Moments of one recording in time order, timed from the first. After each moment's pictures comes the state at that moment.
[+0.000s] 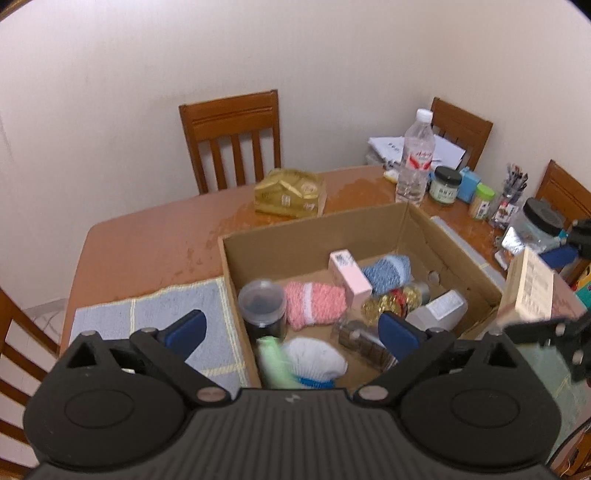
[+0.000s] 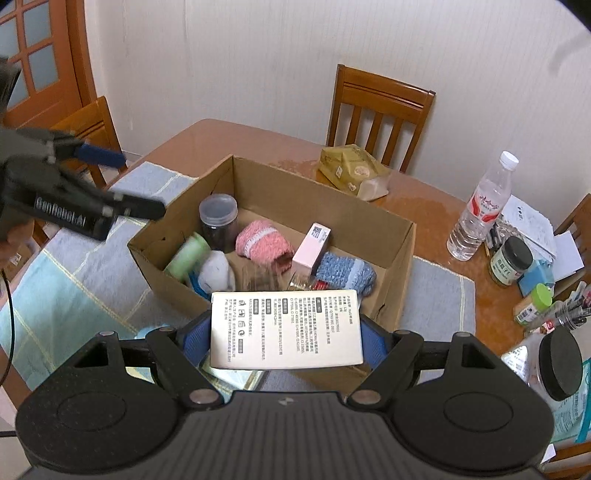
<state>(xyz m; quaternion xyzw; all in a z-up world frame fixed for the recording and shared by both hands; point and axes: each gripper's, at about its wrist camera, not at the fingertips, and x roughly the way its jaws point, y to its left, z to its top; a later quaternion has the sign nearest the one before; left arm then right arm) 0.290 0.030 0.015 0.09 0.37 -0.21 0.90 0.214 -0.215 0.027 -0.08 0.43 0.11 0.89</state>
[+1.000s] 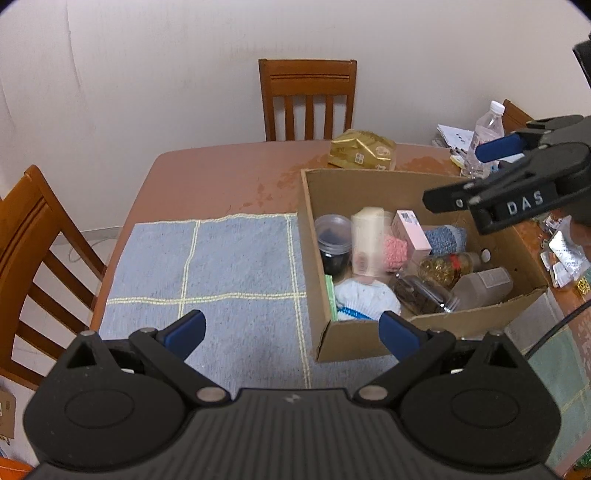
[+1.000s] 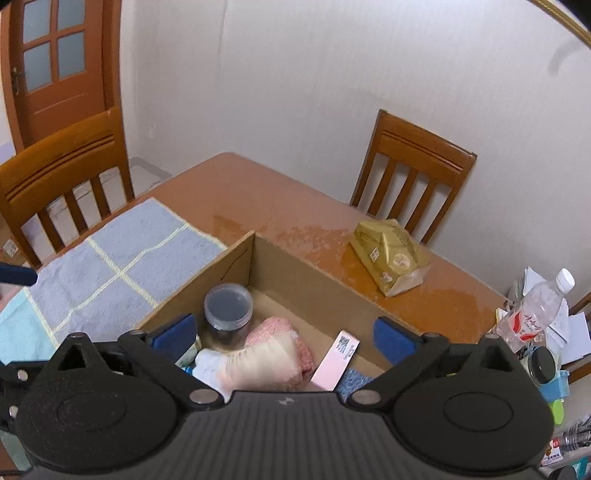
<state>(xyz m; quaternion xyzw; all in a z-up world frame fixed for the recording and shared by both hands) 0.262 0.078 -0.003 0.04 0.42 -0.10 0.90 0.333 -0.150 0.029 -0.15 0.38 0.16 0.90</state>
